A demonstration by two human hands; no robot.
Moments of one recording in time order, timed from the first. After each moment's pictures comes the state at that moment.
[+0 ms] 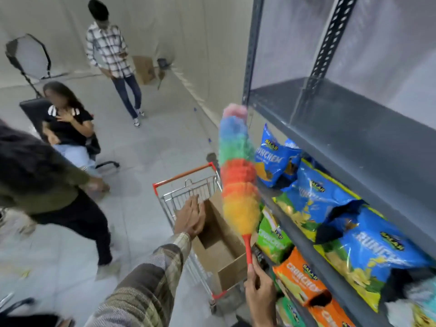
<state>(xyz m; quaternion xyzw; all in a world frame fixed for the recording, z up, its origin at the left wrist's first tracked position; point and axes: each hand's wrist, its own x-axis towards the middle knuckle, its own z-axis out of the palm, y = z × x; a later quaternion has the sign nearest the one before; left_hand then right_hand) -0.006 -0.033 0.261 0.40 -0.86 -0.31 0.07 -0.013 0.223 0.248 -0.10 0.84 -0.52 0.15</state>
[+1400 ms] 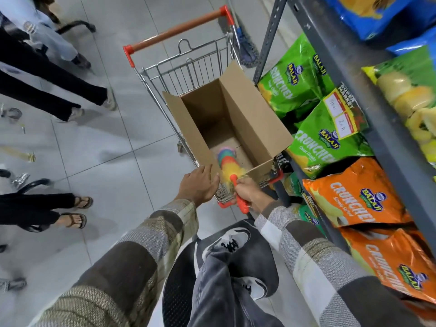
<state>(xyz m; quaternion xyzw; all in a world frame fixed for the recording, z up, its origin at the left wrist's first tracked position) 0.012 -0.006 -0.042 0.36 -0.85 -0.30 -0.24 -0.102 0.106 -0.072 0.02 0.78 -0.26 0.57</state>
